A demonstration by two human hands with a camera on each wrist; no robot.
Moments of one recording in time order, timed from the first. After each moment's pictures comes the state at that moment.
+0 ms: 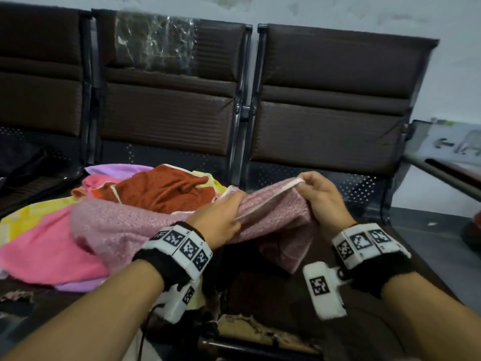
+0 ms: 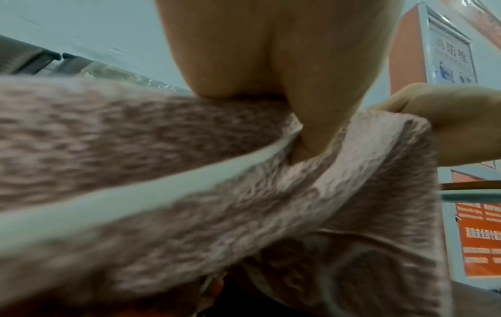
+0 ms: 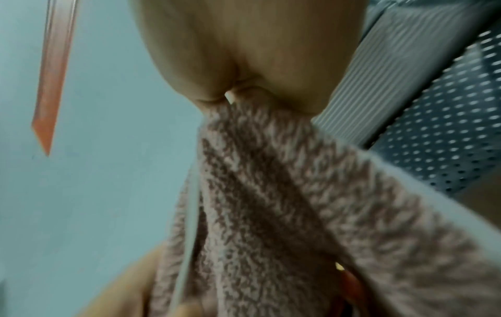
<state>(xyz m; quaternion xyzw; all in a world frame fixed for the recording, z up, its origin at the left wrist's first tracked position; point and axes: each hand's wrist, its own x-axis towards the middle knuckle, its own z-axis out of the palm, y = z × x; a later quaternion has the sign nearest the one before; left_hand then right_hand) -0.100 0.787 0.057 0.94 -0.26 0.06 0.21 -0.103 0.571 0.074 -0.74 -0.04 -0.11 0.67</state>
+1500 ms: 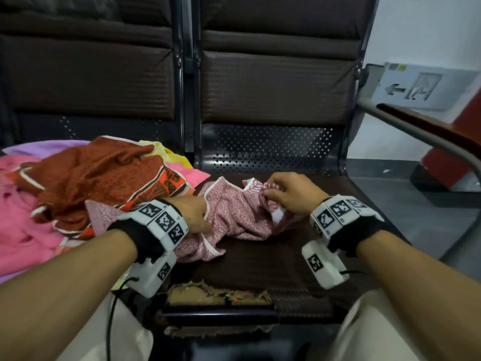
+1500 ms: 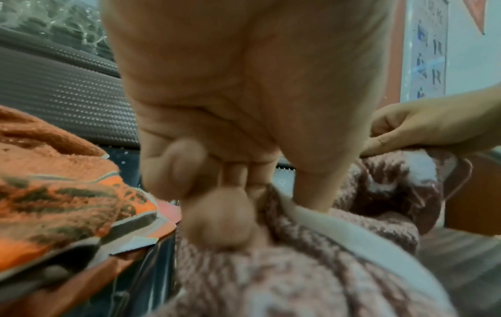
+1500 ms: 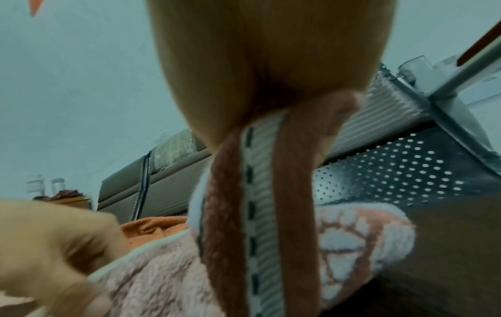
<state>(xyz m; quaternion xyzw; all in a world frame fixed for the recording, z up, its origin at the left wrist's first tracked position) -0.082 0.729 0.011 0.96 -0.23 -0.18 -0.04 -0.116 0.491 0.025 -0.97 -0.04 0.02 0.24</state>
